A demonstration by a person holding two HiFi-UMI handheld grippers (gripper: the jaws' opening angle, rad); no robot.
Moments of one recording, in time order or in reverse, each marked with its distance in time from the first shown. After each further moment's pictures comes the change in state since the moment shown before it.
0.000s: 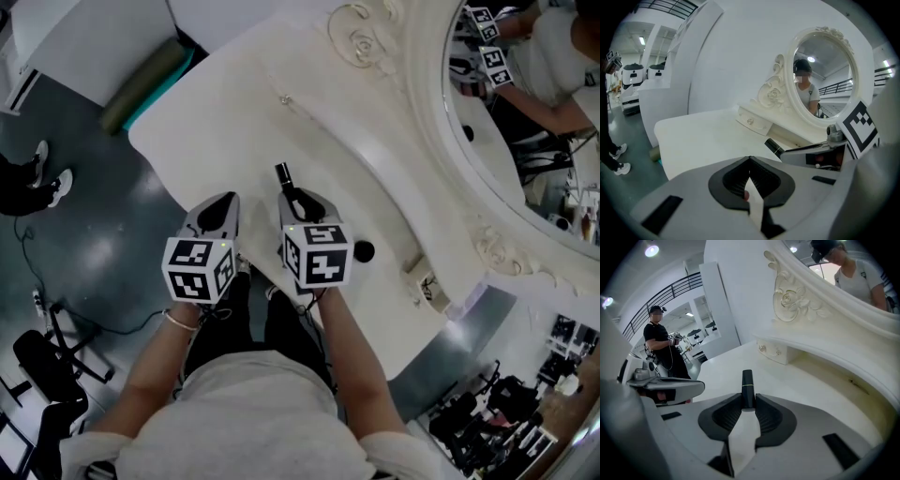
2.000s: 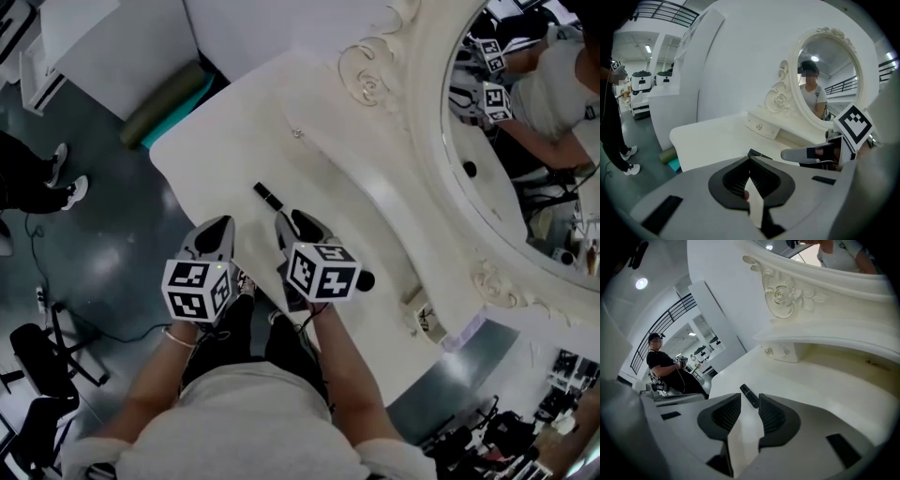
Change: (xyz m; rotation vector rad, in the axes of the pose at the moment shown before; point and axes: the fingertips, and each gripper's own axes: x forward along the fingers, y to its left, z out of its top) left arm -0.023 0.015 0.010 -0.006 -0.039 0.099; right arm 0.006 0.017 0.016 0.194 -0.073 0.179
